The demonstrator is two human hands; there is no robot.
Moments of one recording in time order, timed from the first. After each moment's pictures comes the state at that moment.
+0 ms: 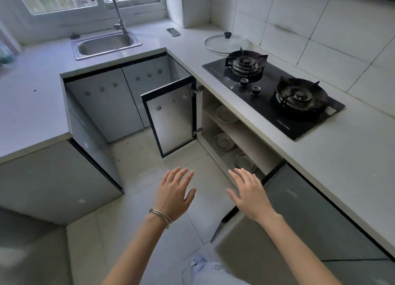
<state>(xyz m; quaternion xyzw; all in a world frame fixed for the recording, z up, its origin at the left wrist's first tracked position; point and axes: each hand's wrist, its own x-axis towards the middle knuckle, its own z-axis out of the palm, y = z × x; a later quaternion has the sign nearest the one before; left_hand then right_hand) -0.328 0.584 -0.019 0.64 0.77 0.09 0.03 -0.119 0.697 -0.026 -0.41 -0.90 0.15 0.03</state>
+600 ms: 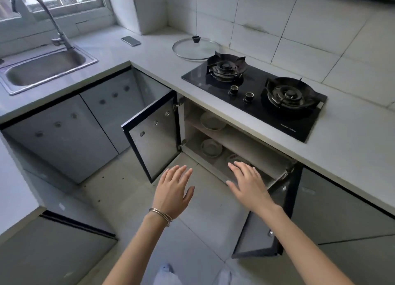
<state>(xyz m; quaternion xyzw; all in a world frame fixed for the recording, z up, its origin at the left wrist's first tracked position) -0.537 0.702 -0.033 0.74 0.66 0.12 0.03 -0.304 0.756 -0.014 -0.54 -0.83 0.13 0.06</state>
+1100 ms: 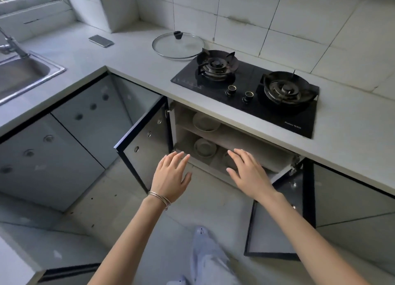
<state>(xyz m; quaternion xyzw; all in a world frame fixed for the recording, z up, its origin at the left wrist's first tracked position) -0.646 0.828 -0.027 0.80 0.58 0.13 0.05 -0.401 0.829 -0.002 -0.61 -0.78 0.10 0.10</state>
